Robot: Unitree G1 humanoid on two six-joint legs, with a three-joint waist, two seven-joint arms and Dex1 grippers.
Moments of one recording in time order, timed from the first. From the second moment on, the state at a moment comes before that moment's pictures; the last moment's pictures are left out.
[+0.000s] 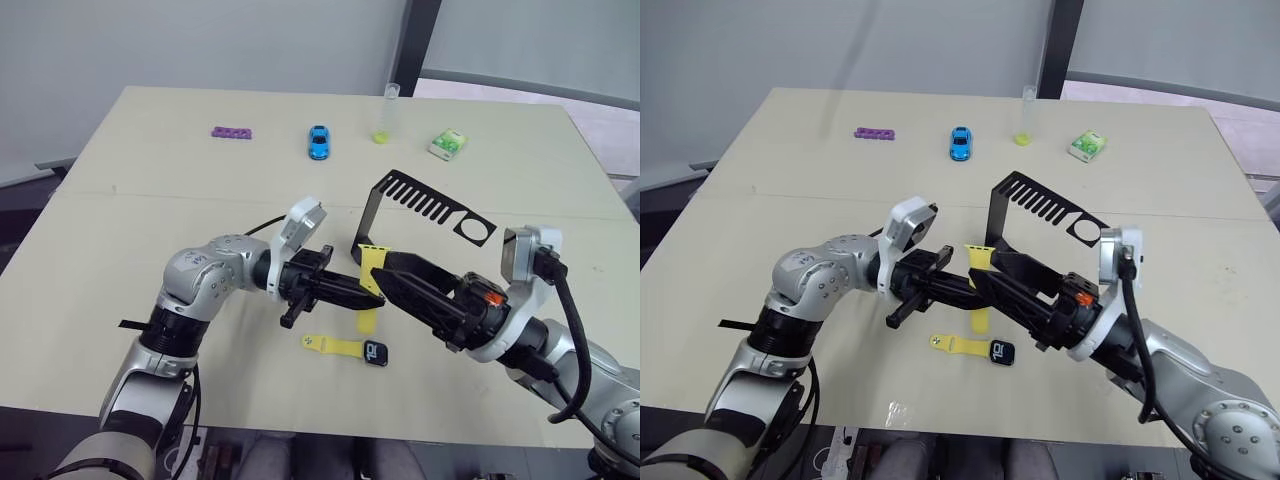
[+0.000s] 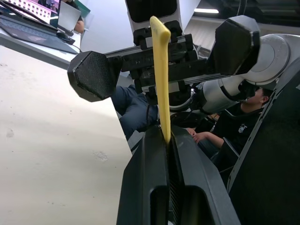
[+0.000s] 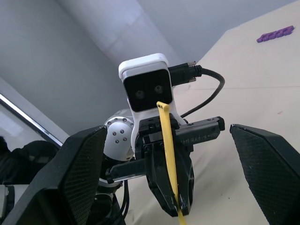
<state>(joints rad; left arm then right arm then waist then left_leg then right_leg) -0.75 0.40 -0.20 -0.02 -0.74 0.88 -1.28 -0.09 -0.66 -0.18 -0.79 1.67 0.70 0.05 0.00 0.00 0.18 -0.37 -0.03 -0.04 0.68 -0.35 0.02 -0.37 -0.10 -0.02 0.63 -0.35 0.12</state>
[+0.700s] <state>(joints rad) -0.76 0.38 -0.19 -0.02 -0.74 0.86 -1.27 -0.12 -0.67 -0.13 -0.77 1.66 0.65 0.02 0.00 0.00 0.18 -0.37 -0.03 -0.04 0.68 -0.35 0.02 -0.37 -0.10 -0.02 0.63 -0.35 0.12</state>
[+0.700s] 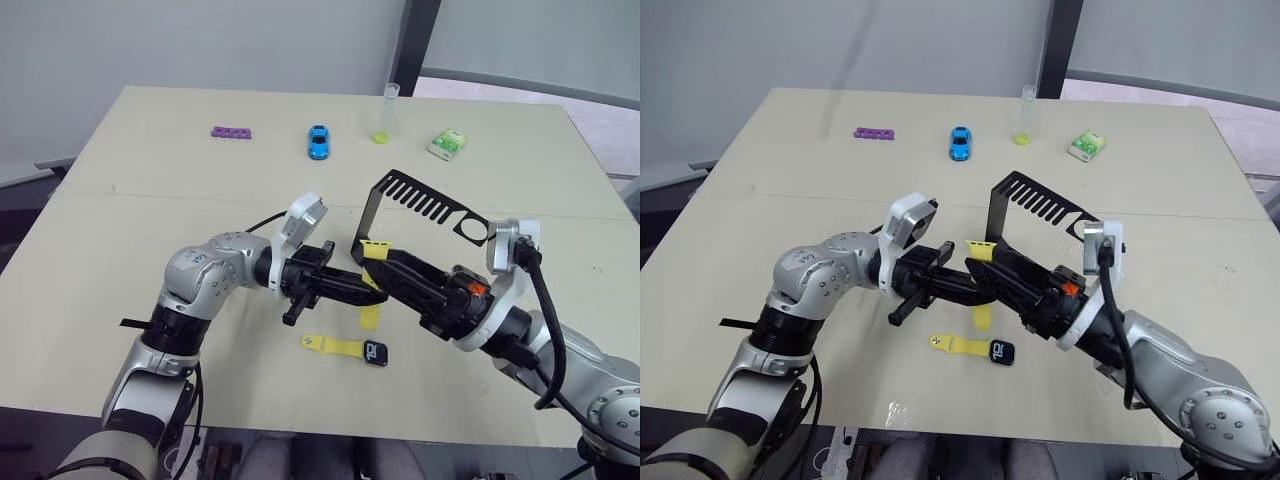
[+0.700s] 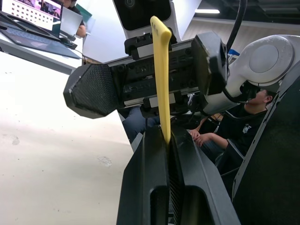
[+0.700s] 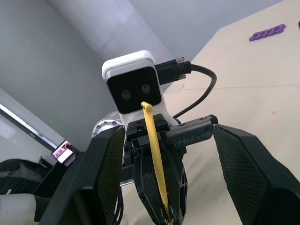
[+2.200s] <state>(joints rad) -0.76 0.35 -0.18 0.00 -0.74 0.86 -1.24 -0.11 -0.62 -0.10 -0.79 1.62 0.61 0.05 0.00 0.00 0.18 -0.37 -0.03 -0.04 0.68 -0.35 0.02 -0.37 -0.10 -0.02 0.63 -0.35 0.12</state>
